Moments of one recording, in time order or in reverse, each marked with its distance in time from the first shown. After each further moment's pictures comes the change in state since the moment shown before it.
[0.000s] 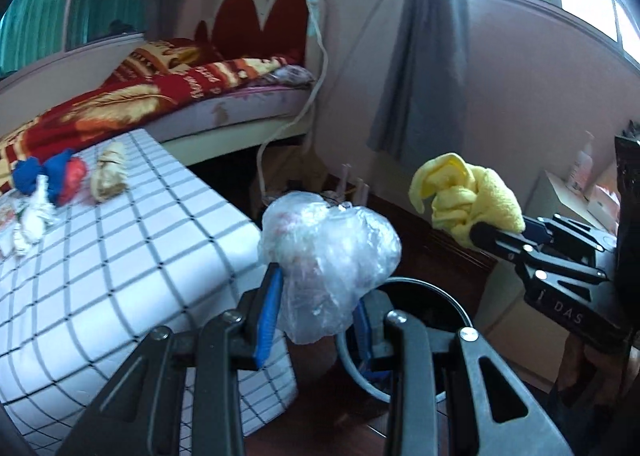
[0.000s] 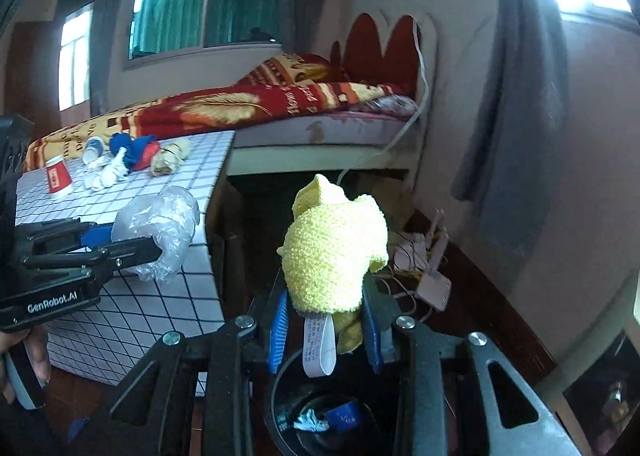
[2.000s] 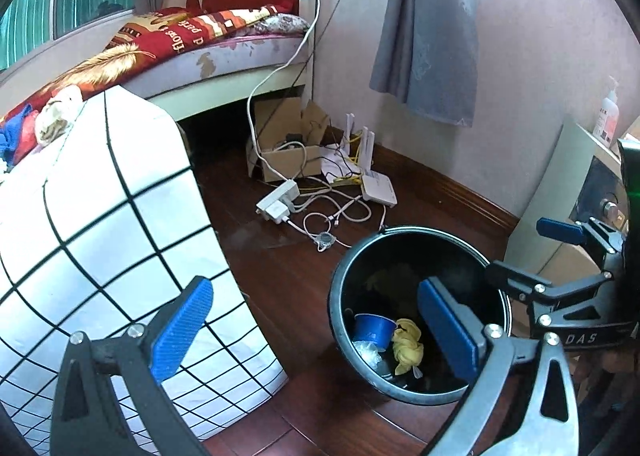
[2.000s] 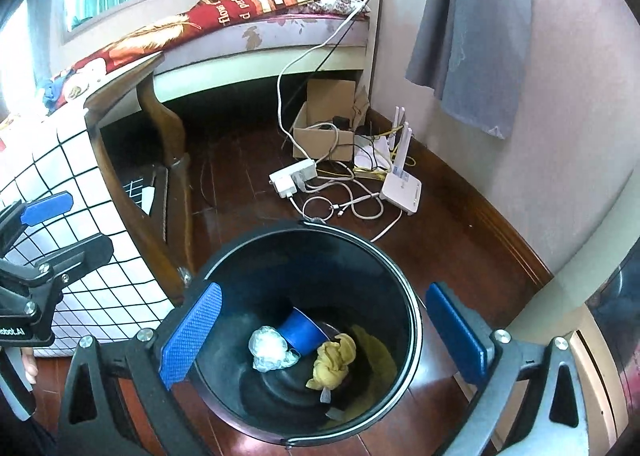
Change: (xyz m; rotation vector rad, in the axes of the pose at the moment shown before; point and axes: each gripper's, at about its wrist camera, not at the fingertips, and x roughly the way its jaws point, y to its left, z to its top) left arm 0.071 -0.028 -0.039 0.027 0.127 0.056; right arm 0.067 -0.053 -0.077 0.105 0.259 -0.099
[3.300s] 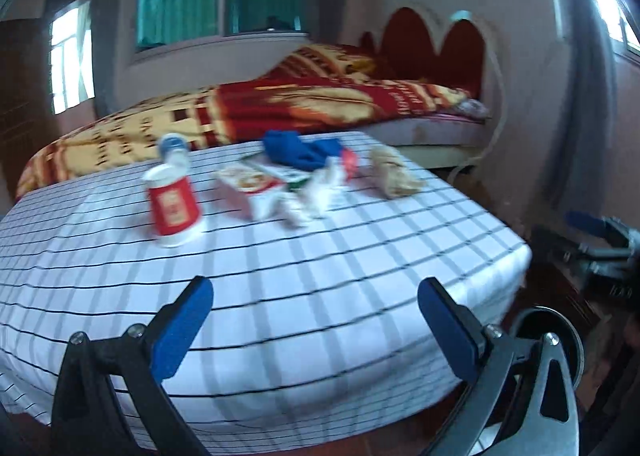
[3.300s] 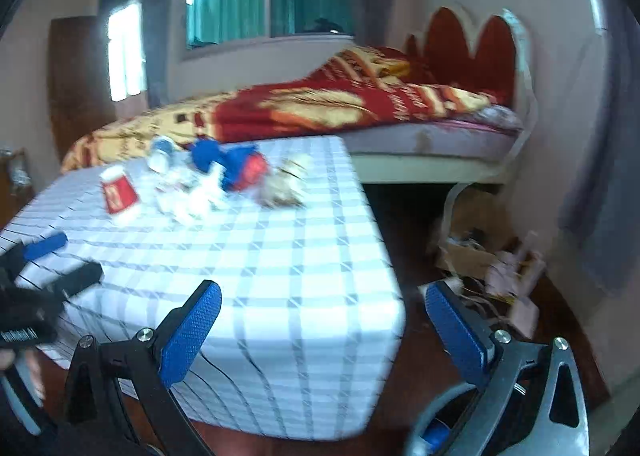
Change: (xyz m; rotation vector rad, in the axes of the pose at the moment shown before) left arm -0.176 0.231 -0.020 -0.305 -0.167 0.448; right arm -0.067 0.255 0.135 -0.223 -0.239 0.385
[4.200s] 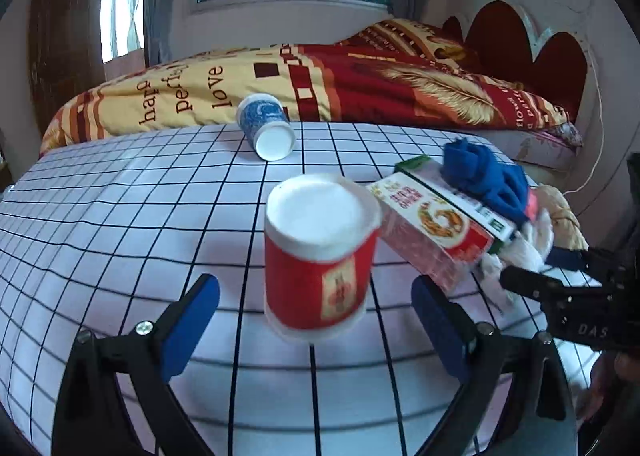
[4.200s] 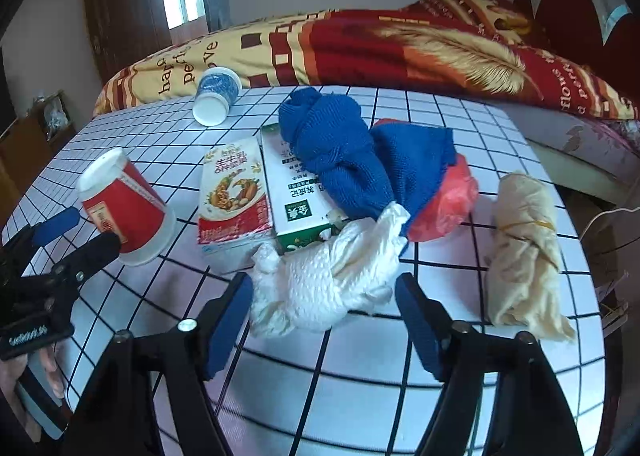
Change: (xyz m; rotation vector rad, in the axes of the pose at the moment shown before) left arm 0.126 0.135 0.053 -0.149 0.123 0.138; right arm 0.212 0.123 0.071 -0.108 0.312 0.213
